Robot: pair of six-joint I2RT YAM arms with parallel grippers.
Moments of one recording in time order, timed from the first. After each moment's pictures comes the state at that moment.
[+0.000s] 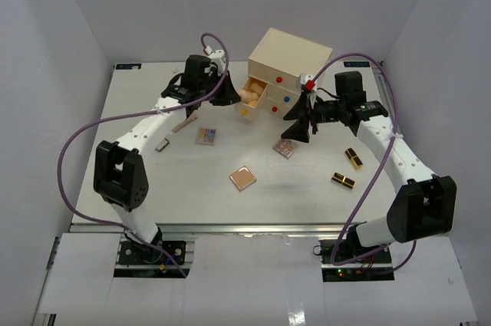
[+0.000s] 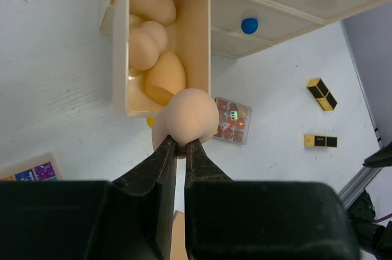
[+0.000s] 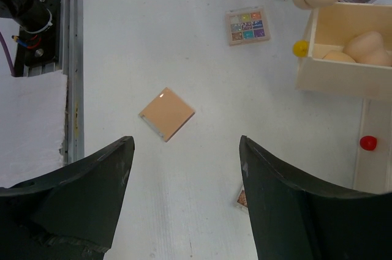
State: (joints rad) left arm -0.42 1.74 1.51 -0.32 0.32 -0.35; right arm 0.26 1.41 1.21 -0.52 -1.10 -0.54
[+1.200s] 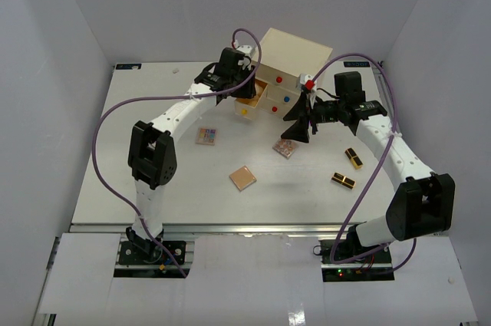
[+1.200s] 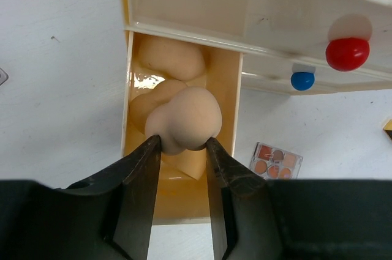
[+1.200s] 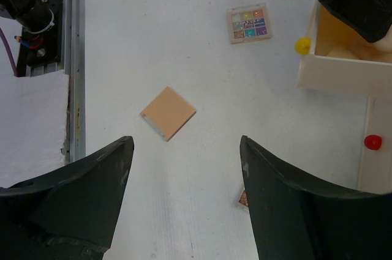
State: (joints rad) left arm -0.54 2.06 1.90 -0.48 0.03 -0.27; right arm 0.26 1.43 1.21 -0.52 -1.11 -0.54
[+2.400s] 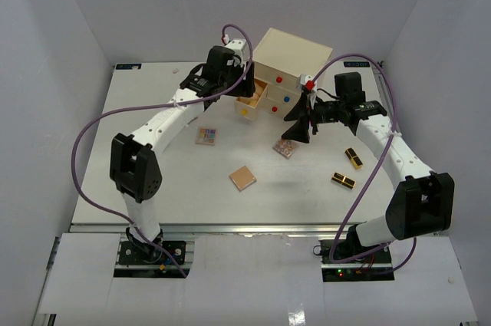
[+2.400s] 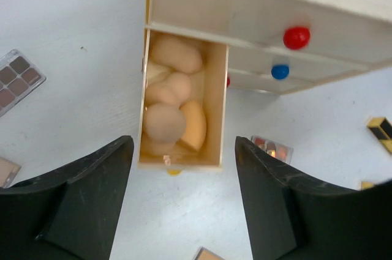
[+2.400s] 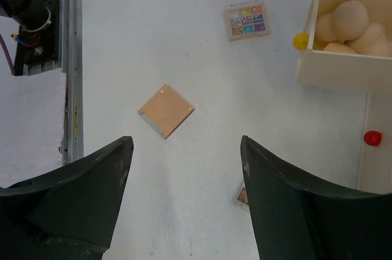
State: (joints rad) left arm -0.54 1.89 1.78 -0.44 -0.01 -0.25; right arm 0.25 1.43 1.21 -0.52 -1.11 -0.55
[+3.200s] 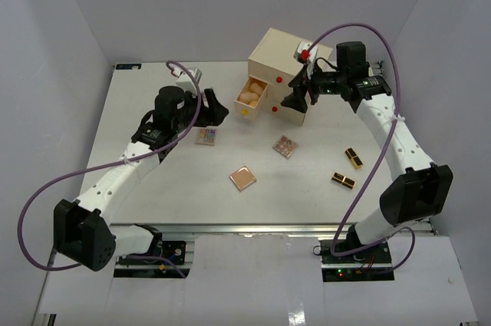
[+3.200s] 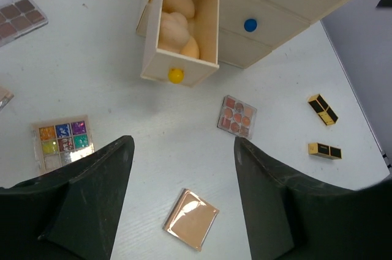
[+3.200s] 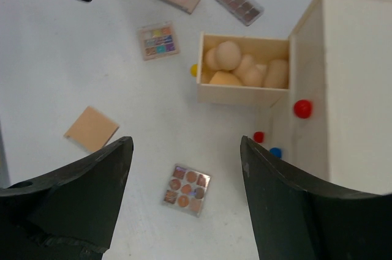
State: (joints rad) left arm -0.42 1.26 1.05 -0.13 0.16 -0.37; right arm 0.27 1.53 1.52 -0.59 -0.87 -0.53
